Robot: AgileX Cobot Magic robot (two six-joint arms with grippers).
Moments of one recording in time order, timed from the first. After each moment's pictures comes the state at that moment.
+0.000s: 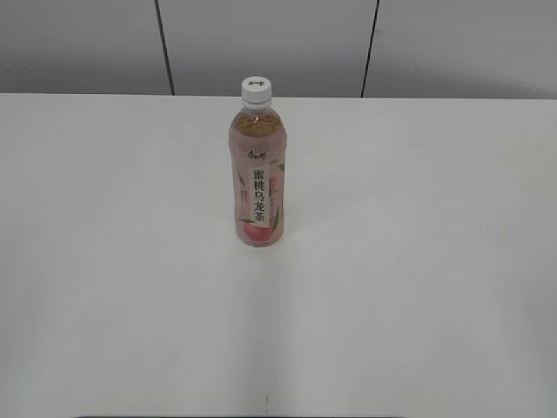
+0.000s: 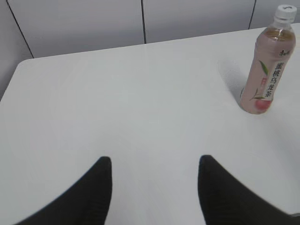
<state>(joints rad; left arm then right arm) 0.00 -0.01 -0.56 -0.08 1.03 0.13 0.06 0.00 -0.51 0.02 1.10 -0.11</state>
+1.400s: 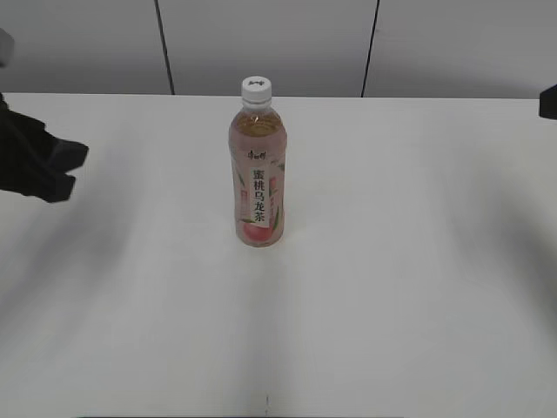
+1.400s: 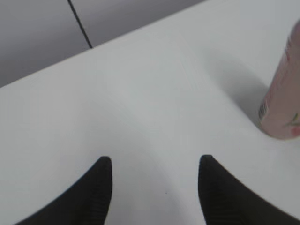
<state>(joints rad) -0.22 1.24 -0.63 -1.00 0.11 1.29 0.06 1.13 -0.79 0.25 0.42 -0.30</state>
